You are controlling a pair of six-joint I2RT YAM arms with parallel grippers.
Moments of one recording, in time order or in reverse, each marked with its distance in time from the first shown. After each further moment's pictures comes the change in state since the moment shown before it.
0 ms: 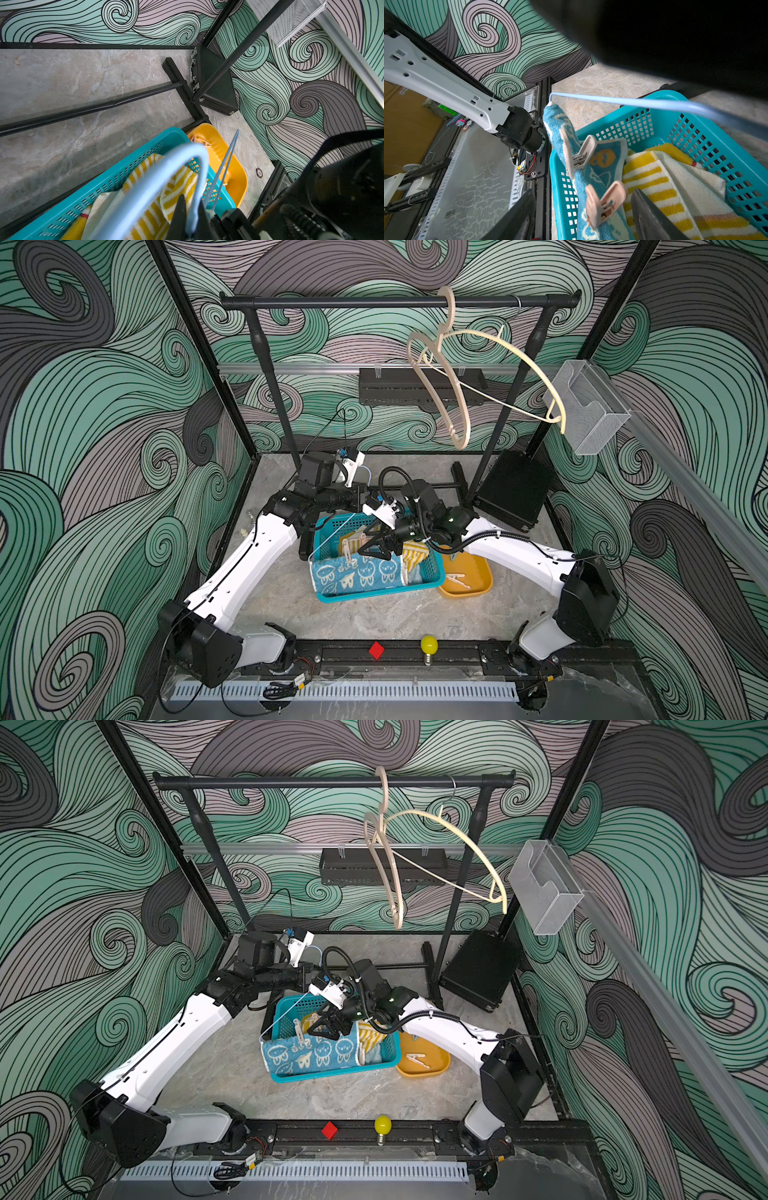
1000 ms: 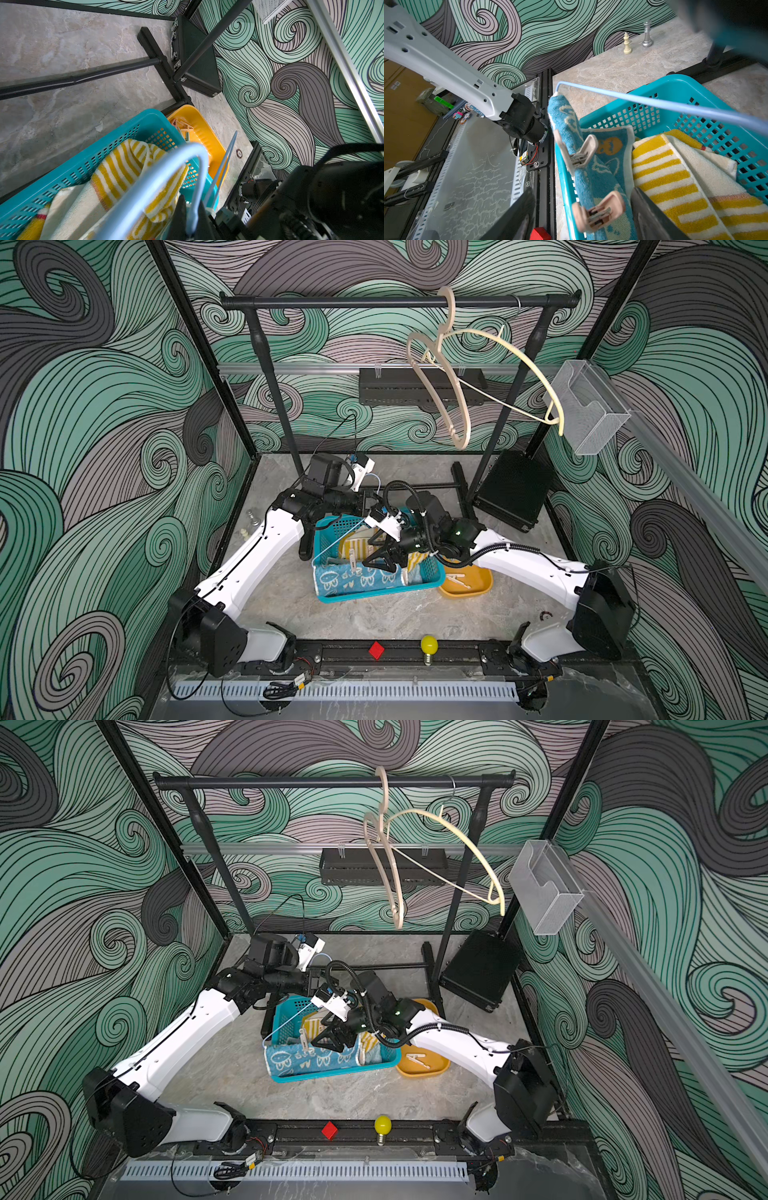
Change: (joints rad) left arm -0.012 0.056 0.003 -0.023 0.146 -0.013; right arm 0.036 -0.105 -0.142 0.060 0.023 0.016
